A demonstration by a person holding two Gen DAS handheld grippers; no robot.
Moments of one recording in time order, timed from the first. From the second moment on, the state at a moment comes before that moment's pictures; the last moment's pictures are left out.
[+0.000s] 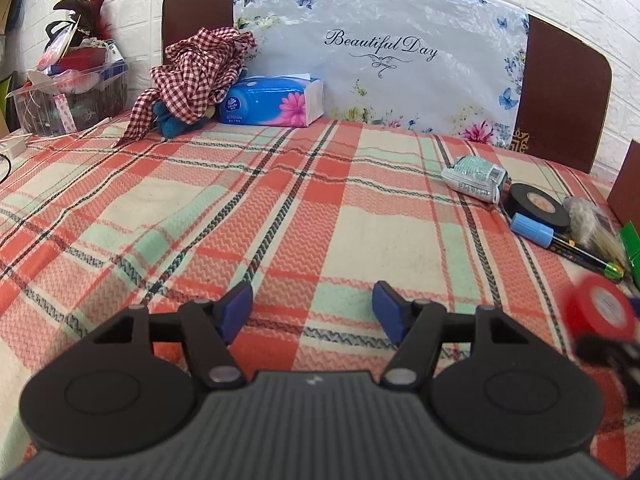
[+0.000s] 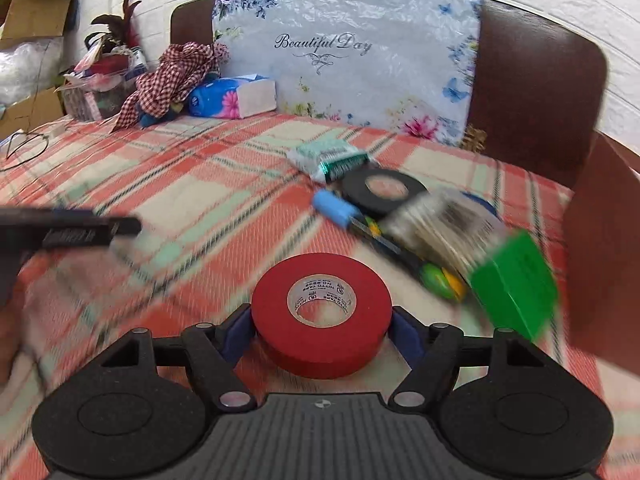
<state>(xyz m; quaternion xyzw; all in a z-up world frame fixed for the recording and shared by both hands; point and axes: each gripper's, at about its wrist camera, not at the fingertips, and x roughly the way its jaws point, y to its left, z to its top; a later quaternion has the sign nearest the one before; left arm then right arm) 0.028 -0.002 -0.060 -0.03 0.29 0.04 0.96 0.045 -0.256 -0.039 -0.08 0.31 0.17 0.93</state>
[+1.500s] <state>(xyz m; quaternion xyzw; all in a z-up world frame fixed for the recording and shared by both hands) 0.108 -0.379 0.063 0.11 0.34 -0.29 0.89 0.086 -0.443 0.026 -0.01 0.16 0.00 0.99</state>
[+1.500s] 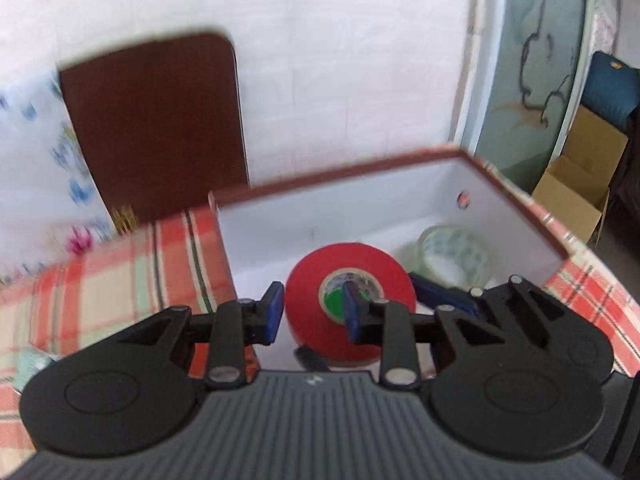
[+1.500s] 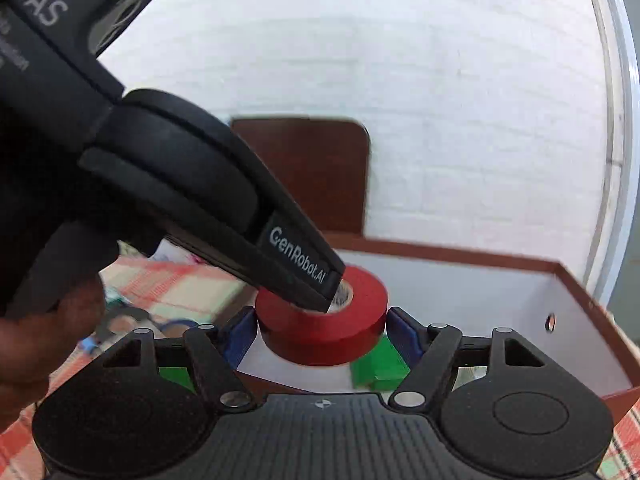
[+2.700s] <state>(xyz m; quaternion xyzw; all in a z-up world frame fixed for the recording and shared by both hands) 0.019 -0.110 -0.061 0.04 0.29 -0.07 0.95 0.098 -0.365 -0.040 0.22 0.29 0.02 0.93</state>
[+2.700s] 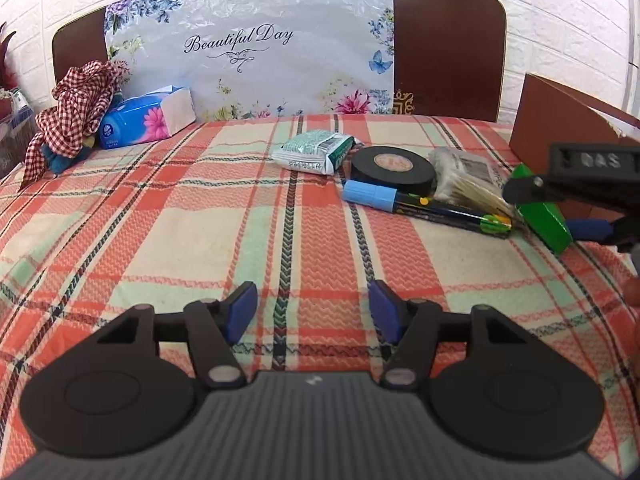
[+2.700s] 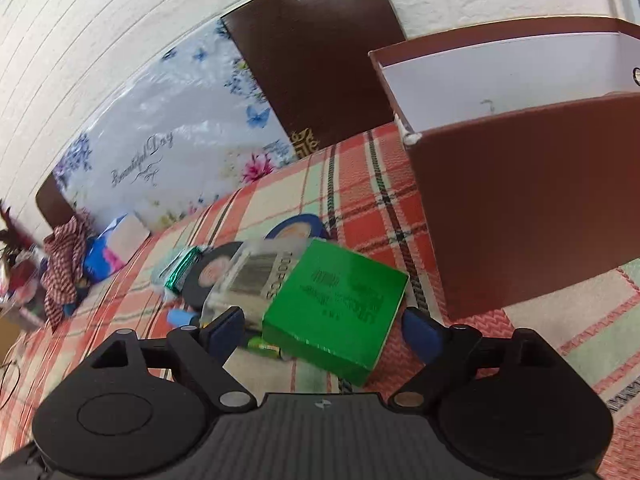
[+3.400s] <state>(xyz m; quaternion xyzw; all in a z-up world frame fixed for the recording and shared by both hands) 0.014 -0.126 -0.035 0.01 0.35 -0.10 0.93 -0.038 -0.343 -0.034 -0.04 0.31 0.08 0.95</state>
